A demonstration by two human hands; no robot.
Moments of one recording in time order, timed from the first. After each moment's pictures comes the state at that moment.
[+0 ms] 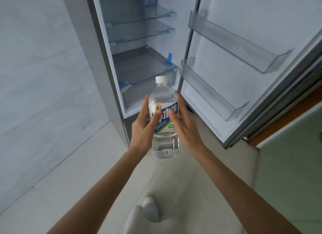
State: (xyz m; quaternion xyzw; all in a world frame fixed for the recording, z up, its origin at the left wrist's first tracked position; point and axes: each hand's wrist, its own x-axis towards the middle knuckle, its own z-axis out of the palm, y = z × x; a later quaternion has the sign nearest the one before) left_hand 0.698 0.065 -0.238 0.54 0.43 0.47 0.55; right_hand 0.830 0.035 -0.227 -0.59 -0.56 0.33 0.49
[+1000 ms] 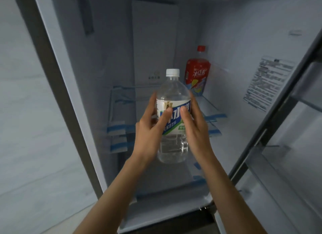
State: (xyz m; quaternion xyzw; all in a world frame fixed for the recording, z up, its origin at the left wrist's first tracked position) left_hand 0.768 0.494 -0.096 0.54 0.39 0.64 0.38; right_hand 0.894 0.514 -0.098 -0.35 -0.63 0.38 0.58
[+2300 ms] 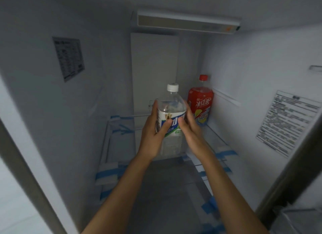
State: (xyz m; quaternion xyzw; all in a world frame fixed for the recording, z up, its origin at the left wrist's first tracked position) left_hand 0.761 0.643 -0.089 0.61 0.40 0.61 0.29; right_hand 0.901 0.665 -0.084 -0.31 -0.70 0.37 0.52
